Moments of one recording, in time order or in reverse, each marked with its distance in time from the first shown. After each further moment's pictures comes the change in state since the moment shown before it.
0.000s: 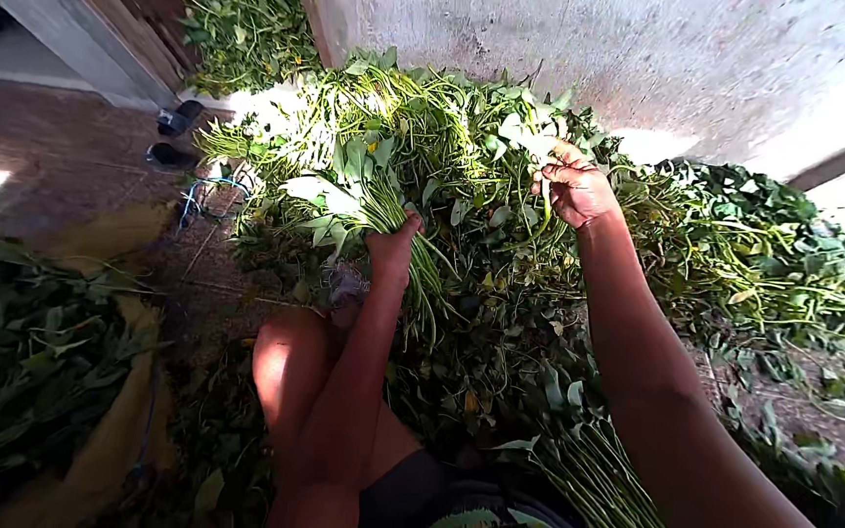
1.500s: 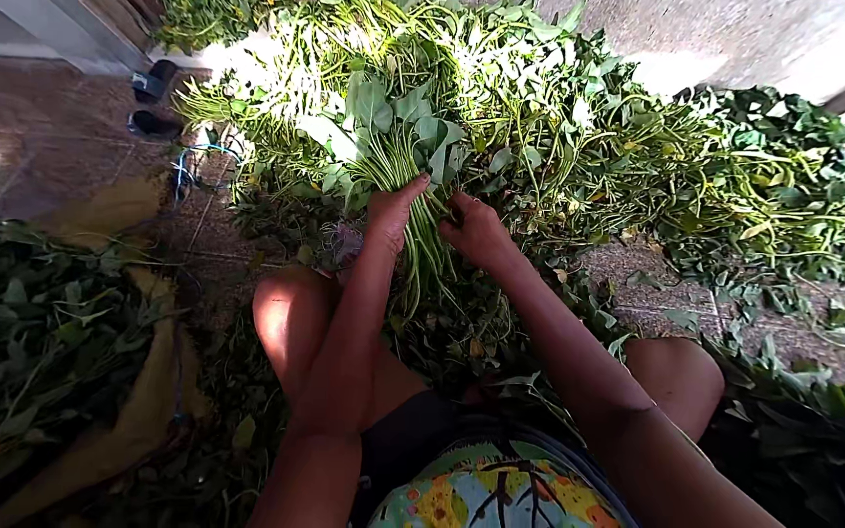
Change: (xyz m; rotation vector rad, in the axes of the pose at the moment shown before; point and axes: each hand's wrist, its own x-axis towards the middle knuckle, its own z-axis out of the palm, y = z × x) left_hand -0.027 0.010 -0.009 0.211 -0.127 -0.207; right_hand -0.131 0.044 0.132 -0.984 -0.201 0.149
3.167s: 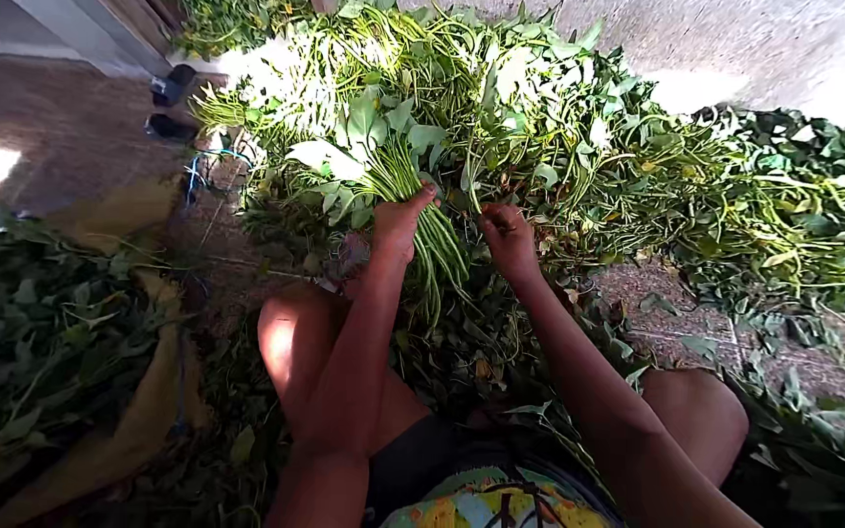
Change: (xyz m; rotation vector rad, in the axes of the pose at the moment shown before) left_hand 0.017 -0.001 0.000 -0.187 -0.006 0.074; right_hand 0.029 0.075 0.023 0.320 0.404 -0.199
